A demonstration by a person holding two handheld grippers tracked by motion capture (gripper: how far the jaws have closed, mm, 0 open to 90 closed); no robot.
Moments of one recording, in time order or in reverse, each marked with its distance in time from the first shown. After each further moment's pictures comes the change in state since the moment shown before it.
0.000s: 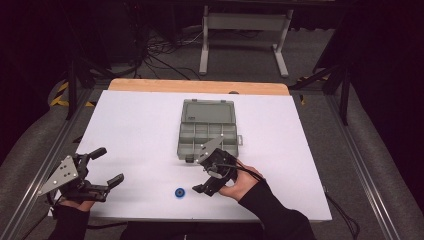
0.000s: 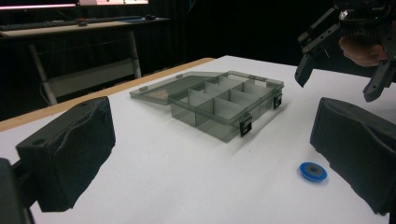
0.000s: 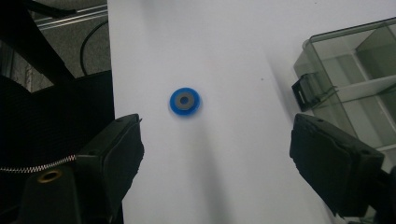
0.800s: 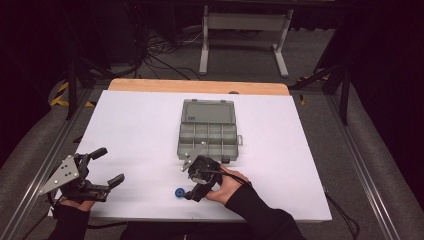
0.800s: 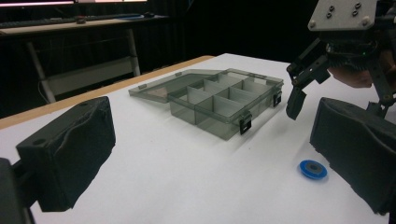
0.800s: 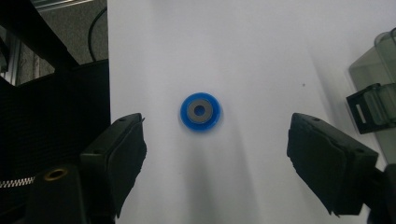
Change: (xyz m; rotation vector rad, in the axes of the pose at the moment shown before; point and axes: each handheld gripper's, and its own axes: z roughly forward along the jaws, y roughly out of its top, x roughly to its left) left arm 0.001 -0.001 0.001 0.008 -0.003 0.001; right arm 0.005 0.009 0.048 0.076 0.050 -0.021
